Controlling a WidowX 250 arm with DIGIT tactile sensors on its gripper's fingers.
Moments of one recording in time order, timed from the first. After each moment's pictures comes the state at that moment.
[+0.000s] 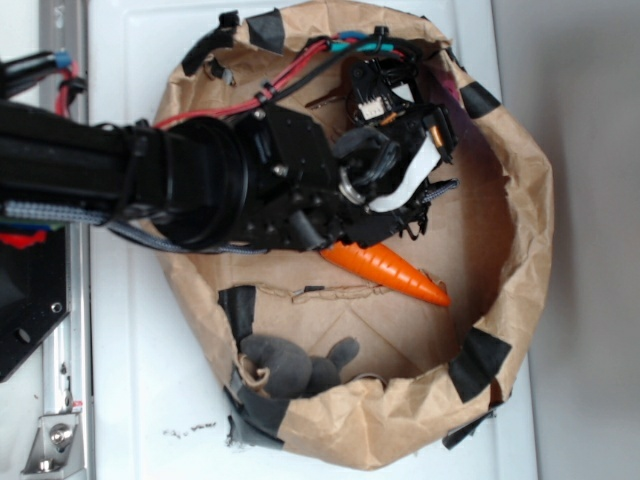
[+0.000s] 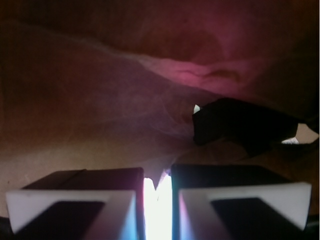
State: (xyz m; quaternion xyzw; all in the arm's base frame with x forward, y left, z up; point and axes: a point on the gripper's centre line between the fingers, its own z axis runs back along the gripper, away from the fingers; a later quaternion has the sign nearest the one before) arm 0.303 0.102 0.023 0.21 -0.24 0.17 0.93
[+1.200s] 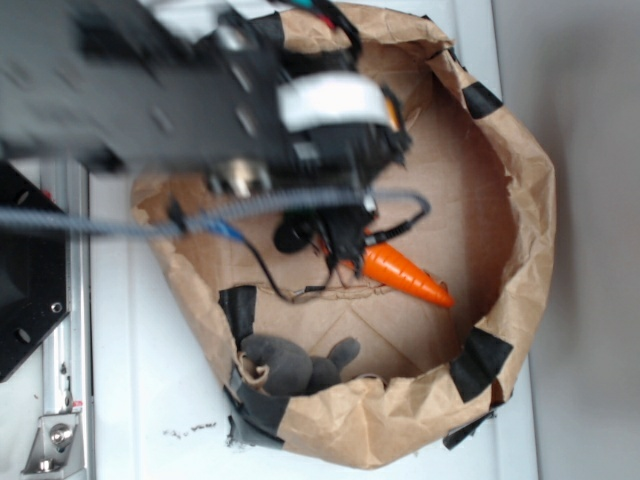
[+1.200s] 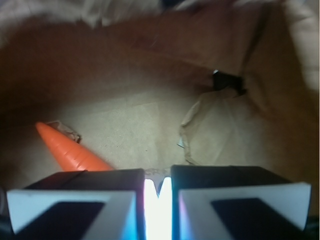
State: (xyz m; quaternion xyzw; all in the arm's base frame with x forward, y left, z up) arm 0.267 0.050 0.096 0.06 -0.16 0.13 0.98
